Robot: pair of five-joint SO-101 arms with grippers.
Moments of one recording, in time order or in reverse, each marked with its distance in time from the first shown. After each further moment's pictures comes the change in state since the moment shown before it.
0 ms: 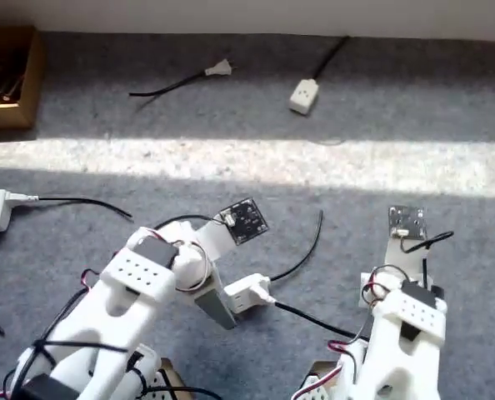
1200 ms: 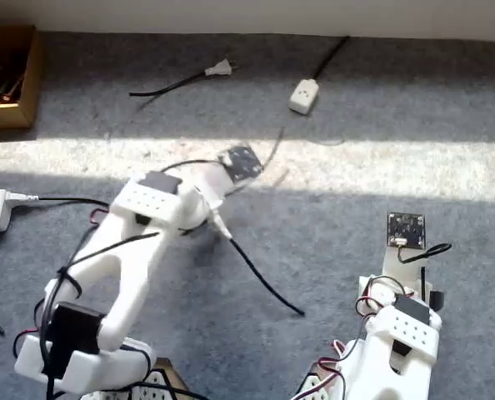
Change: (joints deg) left arm -13.6 25.0 -29.3 6.2 -5.8; right arm 0.1 -8.6 5.2 -0.4 -0.4
